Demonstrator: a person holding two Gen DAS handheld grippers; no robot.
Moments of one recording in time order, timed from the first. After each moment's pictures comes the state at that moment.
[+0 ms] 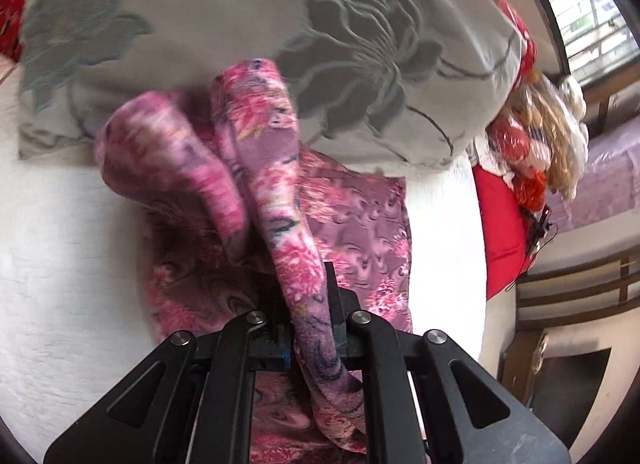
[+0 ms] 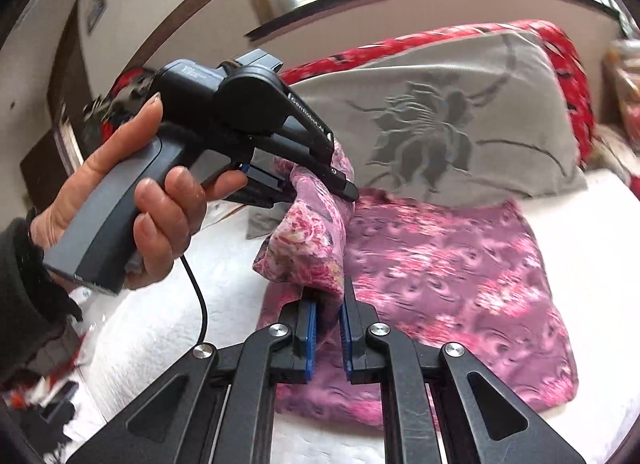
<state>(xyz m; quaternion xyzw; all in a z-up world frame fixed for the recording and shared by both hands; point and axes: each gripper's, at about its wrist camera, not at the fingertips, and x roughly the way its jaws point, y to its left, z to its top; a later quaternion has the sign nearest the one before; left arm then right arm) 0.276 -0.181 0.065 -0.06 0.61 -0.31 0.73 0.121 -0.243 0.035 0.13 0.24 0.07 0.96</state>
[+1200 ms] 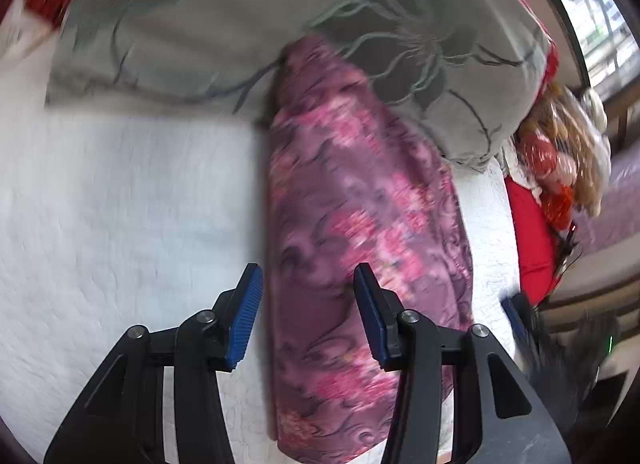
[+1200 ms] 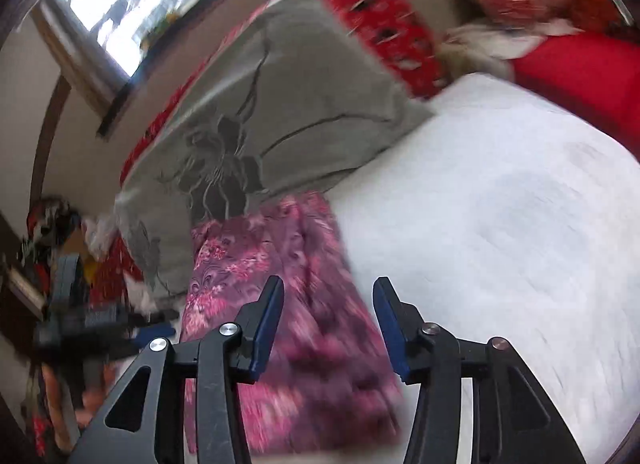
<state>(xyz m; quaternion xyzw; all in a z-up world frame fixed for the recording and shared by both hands) 0.239 -0.125 0.016 -0.10 0.58 -0.25 0.77 0.141 -0.437 0.015 0.31 0.28 -0.05 0.91</state>
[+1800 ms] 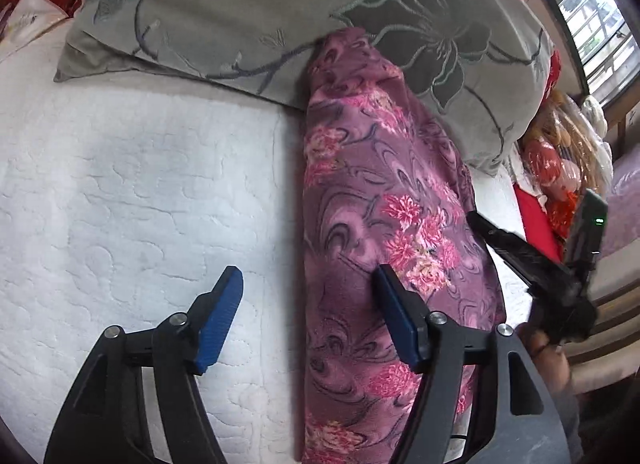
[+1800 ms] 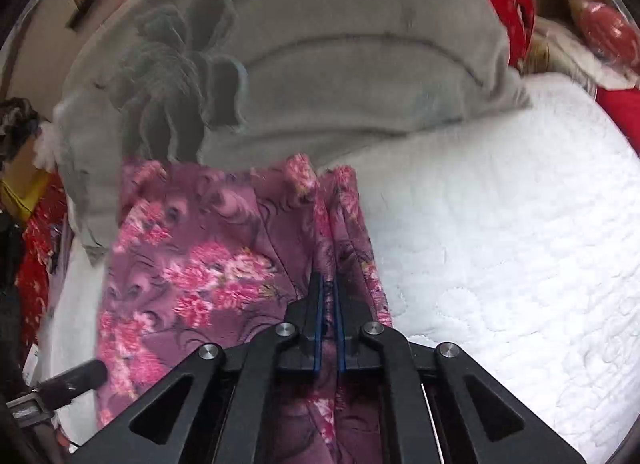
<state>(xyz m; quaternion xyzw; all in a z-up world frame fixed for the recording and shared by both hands) 0.223 -0.108 -0.002 -0.11 0.54 -0.24 0.80 0.242 -0.415 -0.014 0.20 0.39 -0.04 0.90</state>
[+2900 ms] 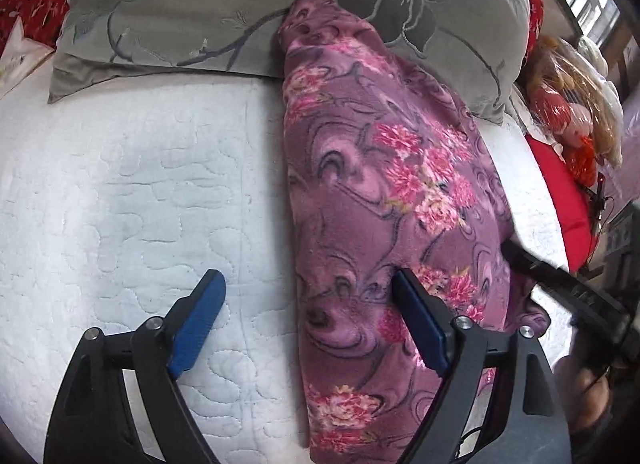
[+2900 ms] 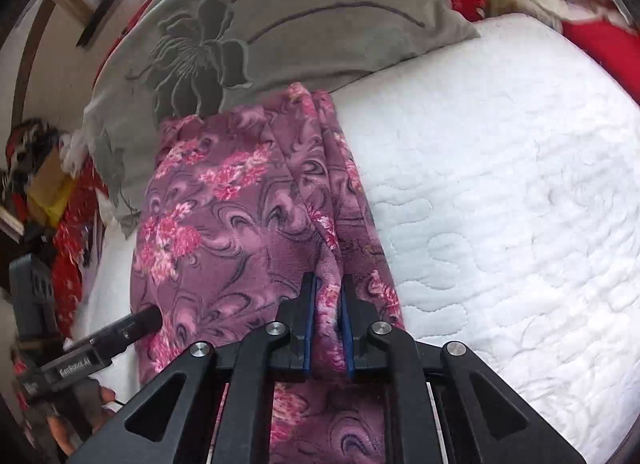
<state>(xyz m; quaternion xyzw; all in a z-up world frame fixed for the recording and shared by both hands) 0.189 -0.155 -0.013 -0.01 0.53 -0.24 0.81 0.151 -0.416 -0.030 0.27 0.41 -0.02 0.87</state>
